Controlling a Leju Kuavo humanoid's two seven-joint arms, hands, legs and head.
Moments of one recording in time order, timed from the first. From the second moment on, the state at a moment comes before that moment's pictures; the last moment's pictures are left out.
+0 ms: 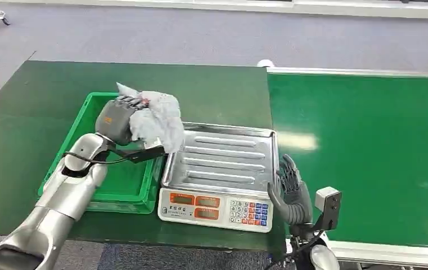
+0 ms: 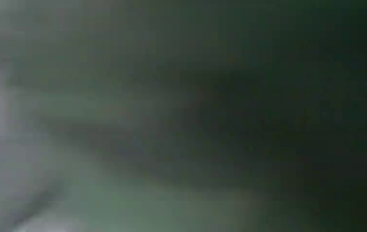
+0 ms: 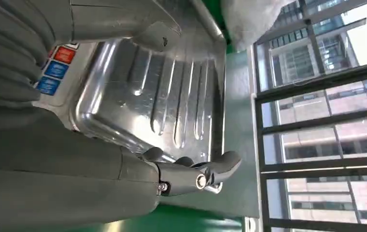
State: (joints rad) left arm -0.58 0.24 -0.28 -0.89 -1.18 0.24 -0.33; right arm -0.01 0.19 0.07 -1.35 -0.09 0.22 -0.43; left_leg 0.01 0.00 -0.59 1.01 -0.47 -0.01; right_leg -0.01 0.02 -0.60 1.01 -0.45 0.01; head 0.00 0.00
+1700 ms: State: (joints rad) left arm -0.32 -0.03 0.11 -1.19 -0.51 -0.06 -0.29; right arm -0.01 0.22 0.02 -1.43 0.03 0.15 -0.37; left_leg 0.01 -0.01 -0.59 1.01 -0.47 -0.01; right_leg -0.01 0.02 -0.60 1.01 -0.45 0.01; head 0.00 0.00
